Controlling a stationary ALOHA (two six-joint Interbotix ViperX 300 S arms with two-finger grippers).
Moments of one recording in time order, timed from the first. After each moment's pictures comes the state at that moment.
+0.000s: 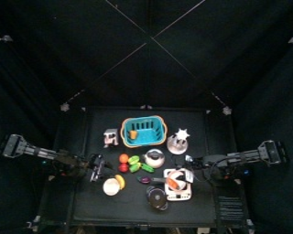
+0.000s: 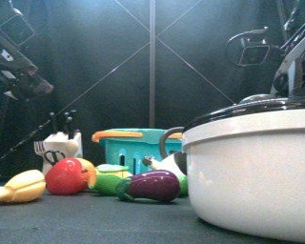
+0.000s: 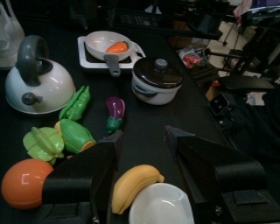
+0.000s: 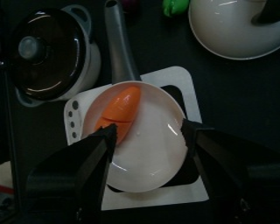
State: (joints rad) left arm -0.09 -0.65 1.34 0.33 -0.45 -0.44; right arm 0.04 -0.54 1.03 0.27 0.41 0.05
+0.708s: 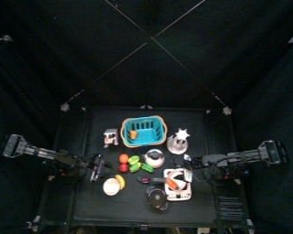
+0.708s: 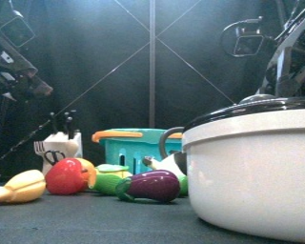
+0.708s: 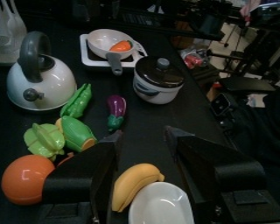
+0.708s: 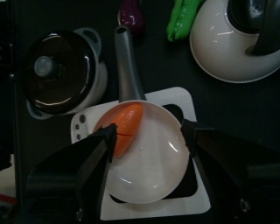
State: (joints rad) left arm -0.09 -0.65 1.35 0.32 -0.45 -0.44; right arm 0.04 -0.54 0.98 0.24 0.41 0.05
